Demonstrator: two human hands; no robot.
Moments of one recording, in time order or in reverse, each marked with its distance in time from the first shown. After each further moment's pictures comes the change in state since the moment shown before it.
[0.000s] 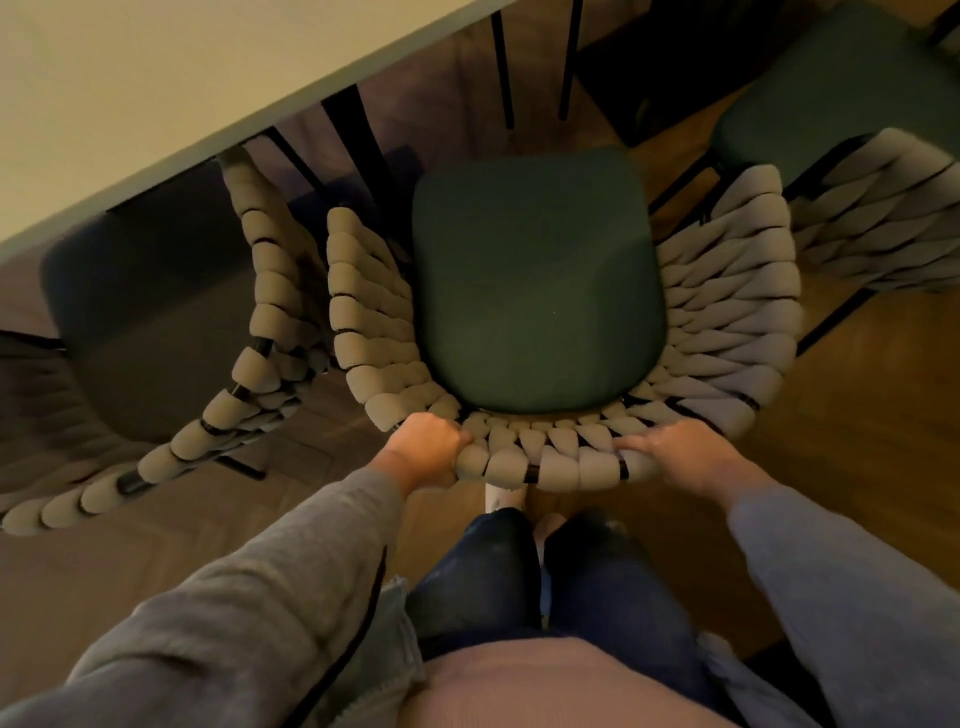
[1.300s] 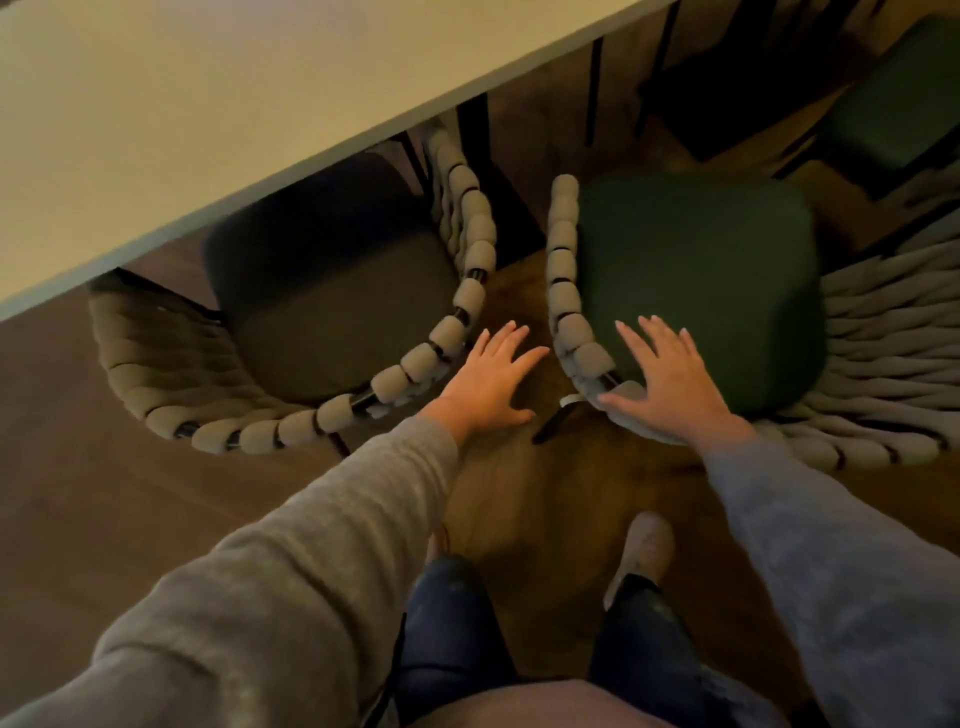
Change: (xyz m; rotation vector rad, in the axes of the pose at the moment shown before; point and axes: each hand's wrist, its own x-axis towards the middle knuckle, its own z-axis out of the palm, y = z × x) left_hand -0.168 -0.159 0.080 -0.249 0.300 0.038; right_hand 0.070 -0.301 -0.052 0.330 0.473 0.187
